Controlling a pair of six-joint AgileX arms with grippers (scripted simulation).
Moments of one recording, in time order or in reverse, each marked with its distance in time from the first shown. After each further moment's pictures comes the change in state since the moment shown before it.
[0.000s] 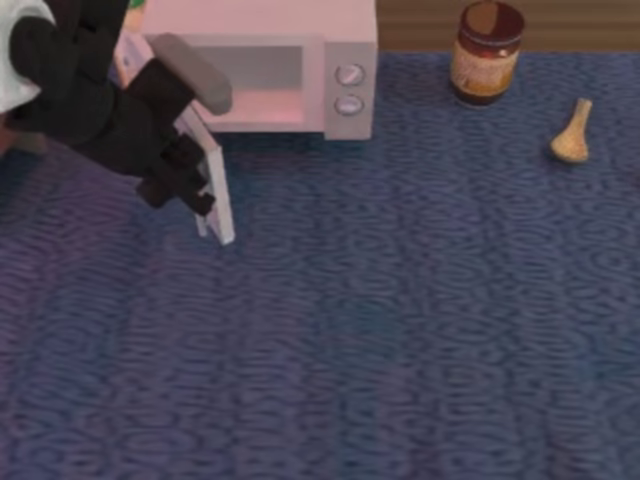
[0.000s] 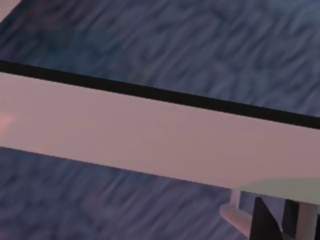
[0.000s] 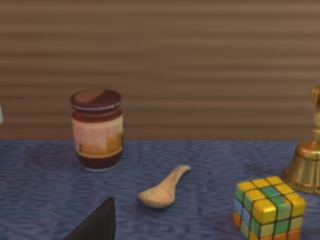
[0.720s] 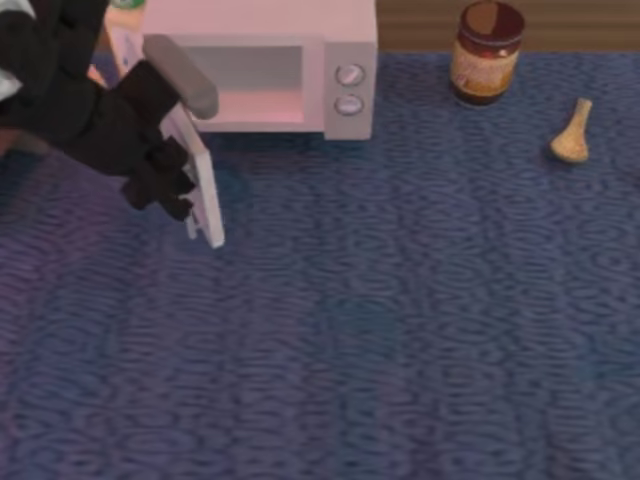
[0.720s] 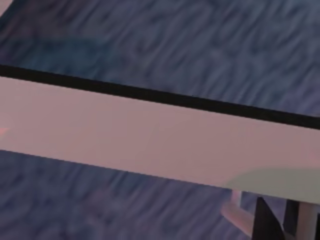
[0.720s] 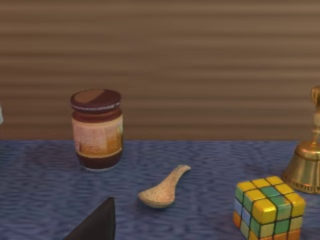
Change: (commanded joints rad) left arm 0.040 0.002 0.006 -0.038 0.043 0.106; right arm 0.000 0.000 0.000 0.000 0.000 0.000
